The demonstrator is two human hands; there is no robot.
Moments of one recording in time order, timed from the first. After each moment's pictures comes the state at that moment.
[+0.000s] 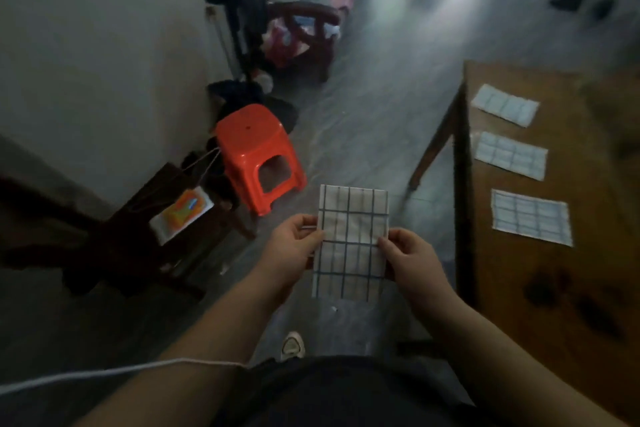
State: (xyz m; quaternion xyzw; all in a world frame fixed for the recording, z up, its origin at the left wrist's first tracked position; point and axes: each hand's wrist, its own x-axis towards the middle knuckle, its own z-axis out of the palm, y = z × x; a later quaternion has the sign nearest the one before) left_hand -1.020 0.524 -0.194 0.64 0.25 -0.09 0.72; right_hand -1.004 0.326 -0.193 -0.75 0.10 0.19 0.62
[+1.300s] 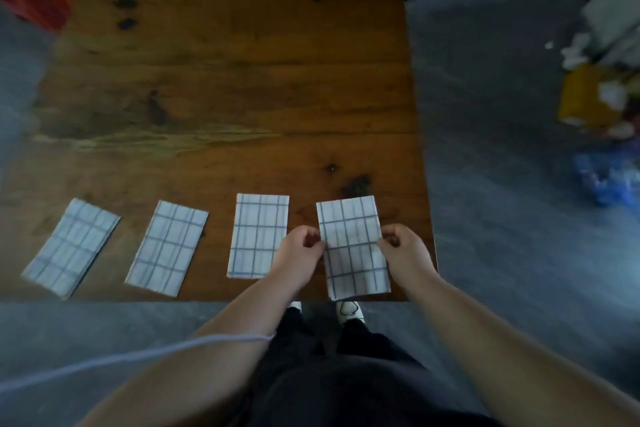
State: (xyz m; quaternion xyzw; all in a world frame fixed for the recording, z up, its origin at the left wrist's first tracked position) left_hand -0.774 0.111 -0.301 0.72 -0.43 -0.53 0.13; right_hand -0.979 0.119 -0.295 -0.39 0.76 -0.17 0.49
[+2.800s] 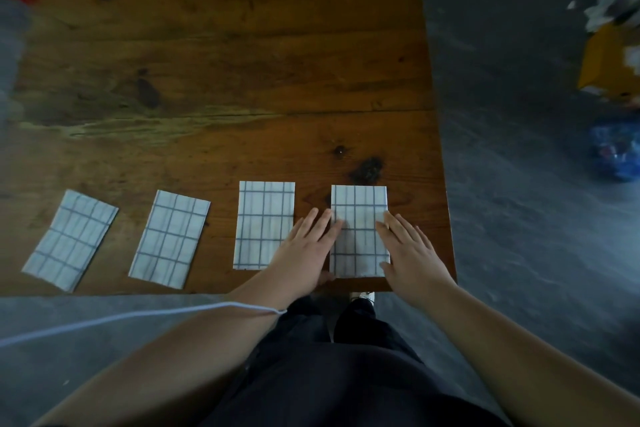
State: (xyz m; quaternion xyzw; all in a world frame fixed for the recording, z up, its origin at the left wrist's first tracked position) left_hand -0.749 0.118 -0.342 0.49 -0.81 -0.27 -0.16; right_hand -0.985 0.139 -0.328 -0.73 0.60 0.10 0.31
